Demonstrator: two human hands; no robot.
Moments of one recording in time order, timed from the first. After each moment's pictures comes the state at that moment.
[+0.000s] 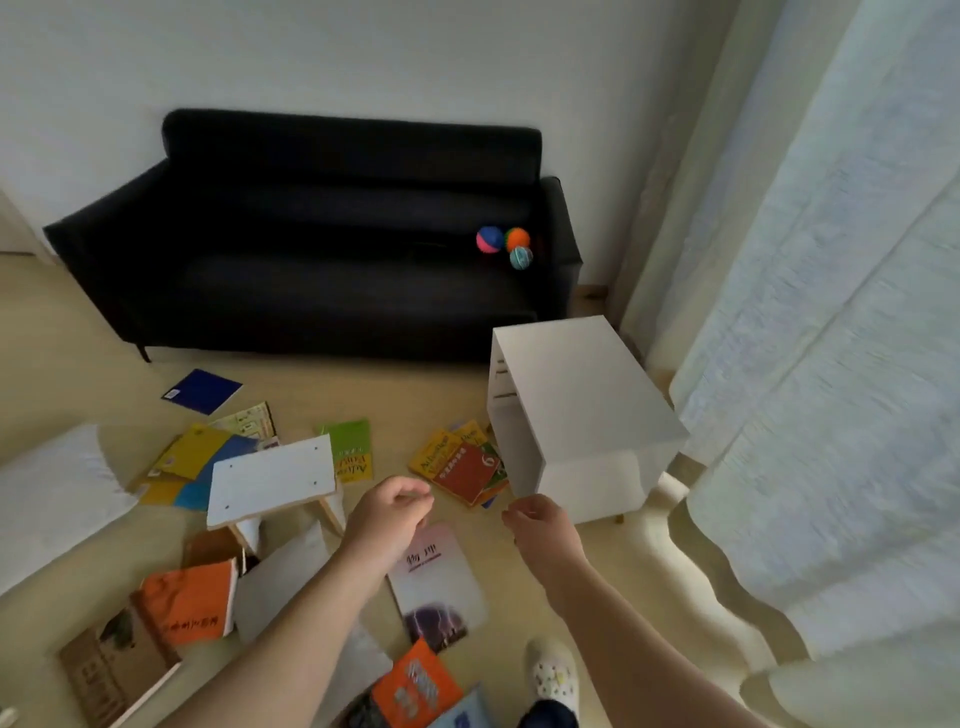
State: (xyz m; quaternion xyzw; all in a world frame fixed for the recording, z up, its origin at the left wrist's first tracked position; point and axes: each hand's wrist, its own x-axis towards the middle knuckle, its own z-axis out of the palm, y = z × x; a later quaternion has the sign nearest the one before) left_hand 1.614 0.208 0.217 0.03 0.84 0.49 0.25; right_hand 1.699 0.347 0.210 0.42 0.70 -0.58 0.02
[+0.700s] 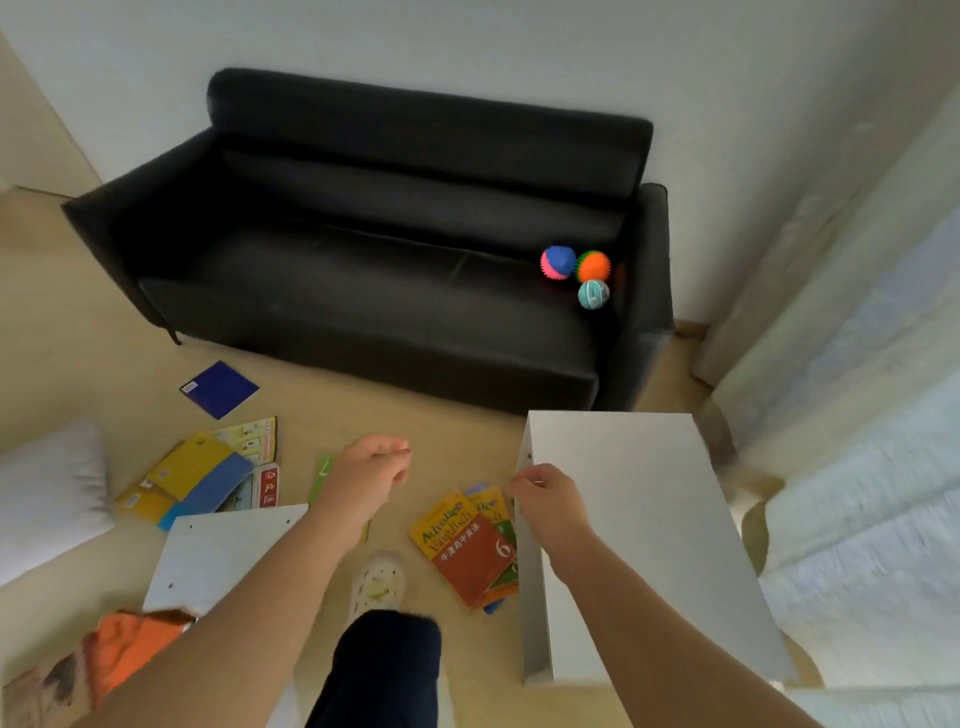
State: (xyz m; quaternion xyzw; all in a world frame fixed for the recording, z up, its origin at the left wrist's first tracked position) left_hand 1.300 0.403 0.224 -0.10 0.81 0.54 0.21; right_hand 1.358 0.577 0.194 0.35 0.75 -0.55 0.11
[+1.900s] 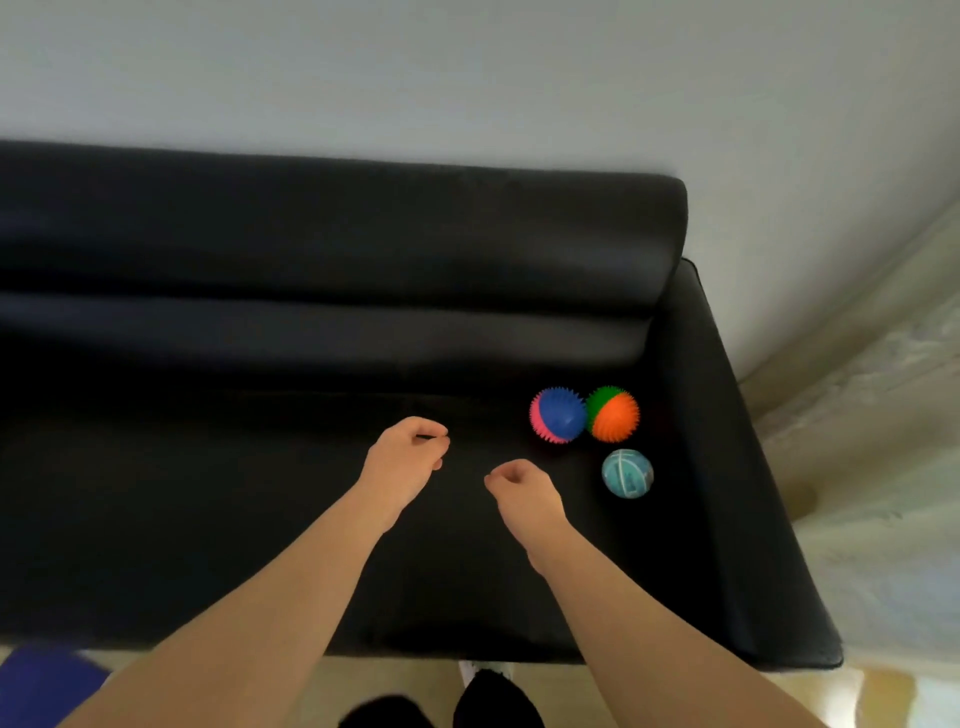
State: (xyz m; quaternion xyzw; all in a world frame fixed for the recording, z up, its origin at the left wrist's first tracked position) left_hand 0.613 0.665 0.184 0.03 0.83 0.46 0.31; right_hand 0.699 0.774 0.166 0.43 0.69 -0.58 0.10
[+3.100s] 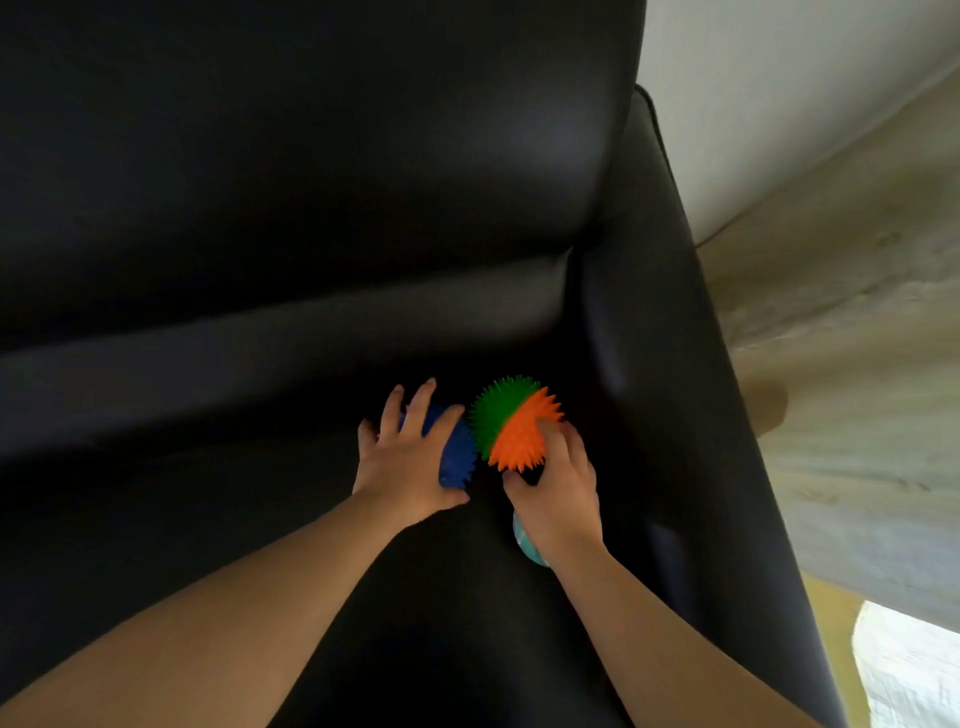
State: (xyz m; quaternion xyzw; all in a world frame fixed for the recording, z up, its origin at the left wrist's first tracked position) left_hand 0.502 0.967 -0.058 0.43 0.83 -0.06 0.35; right_hand 0.632 1.057 -0.029 0.52 0.74 -0.40 0.14
